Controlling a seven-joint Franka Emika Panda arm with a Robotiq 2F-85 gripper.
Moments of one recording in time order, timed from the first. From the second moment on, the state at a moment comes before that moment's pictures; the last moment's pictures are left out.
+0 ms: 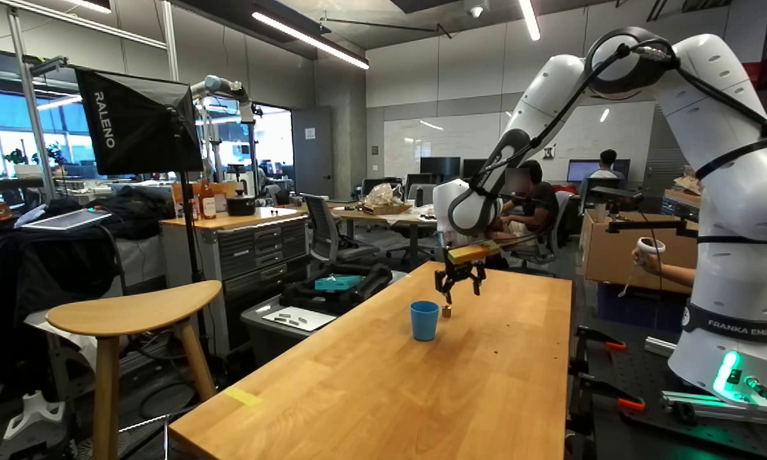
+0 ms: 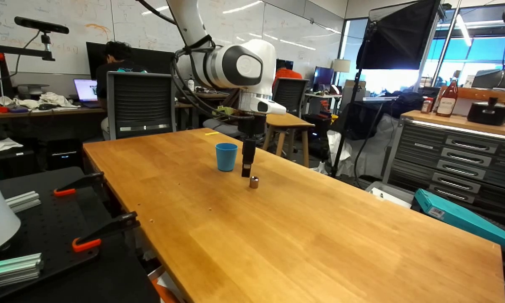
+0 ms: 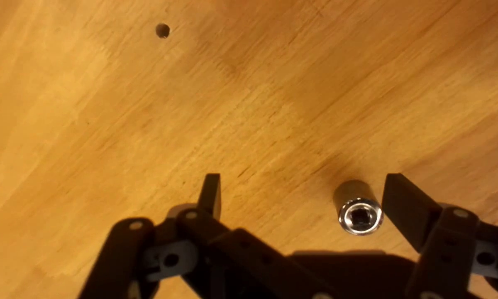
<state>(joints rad) -0.01 0.46 -0.13 -2.14 -0.11 2.46 0.70</state>
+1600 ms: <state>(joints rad) 0.02 0.60 -0.16 -2.03 0.06 2.56 0.77</state>
